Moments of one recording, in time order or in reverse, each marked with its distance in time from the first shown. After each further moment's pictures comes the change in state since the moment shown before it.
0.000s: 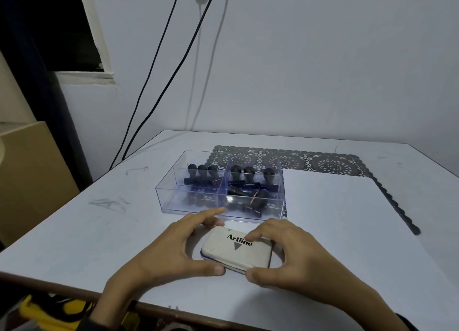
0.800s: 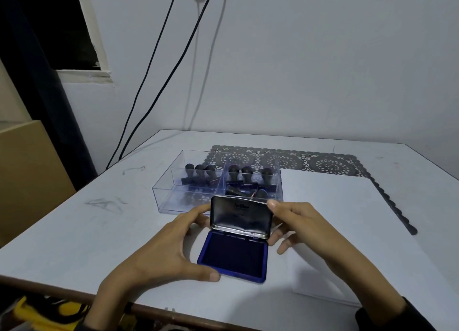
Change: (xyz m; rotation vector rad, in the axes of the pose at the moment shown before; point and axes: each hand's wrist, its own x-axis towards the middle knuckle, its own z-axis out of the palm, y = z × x) left_hand 0.000 0.001 -0.003 0.031 -0.006 -0.031; right_hand 0.025 0.011 -0.021 0.710 0.086 0.386
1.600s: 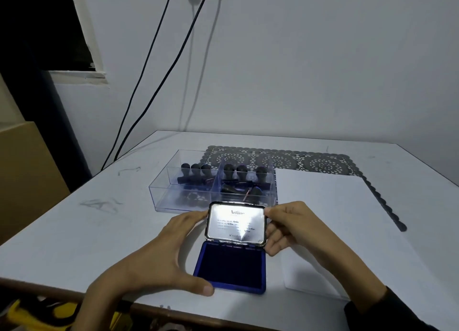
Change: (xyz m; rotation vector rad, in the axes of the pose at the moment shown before) left_hand -0.007 0.001 -0.002 0.116 -0.140 0.001; right_hand 0.007 0.006 -0.001 0.130 0.008 0.102
